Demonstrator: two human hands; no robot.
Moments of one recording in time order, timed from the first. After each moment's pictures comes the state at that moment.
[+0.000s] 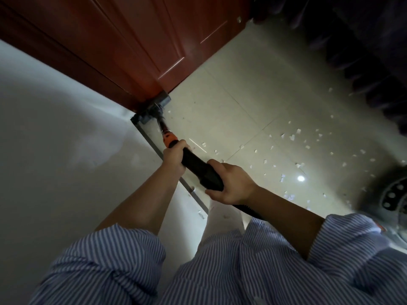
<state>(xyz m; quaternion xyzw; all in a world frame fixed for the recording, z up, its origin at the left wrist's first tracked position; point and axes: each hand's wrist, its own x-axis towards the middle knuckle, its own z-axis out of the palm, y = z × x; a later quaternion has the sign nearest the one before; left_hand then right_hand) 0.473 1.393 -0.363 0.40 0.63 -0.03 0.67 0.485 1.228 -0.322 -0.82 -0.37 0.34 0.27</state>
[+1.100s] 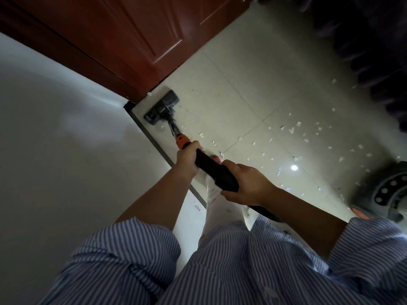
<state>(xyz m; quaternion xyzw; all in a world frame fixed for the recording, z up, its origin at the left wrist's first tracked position) 0.483 1.373 -0.387 0.34 0.66 -0.11 0.66 0.502 1.210 -0.338 -0.82 -0.35 0.40 0.22</state>
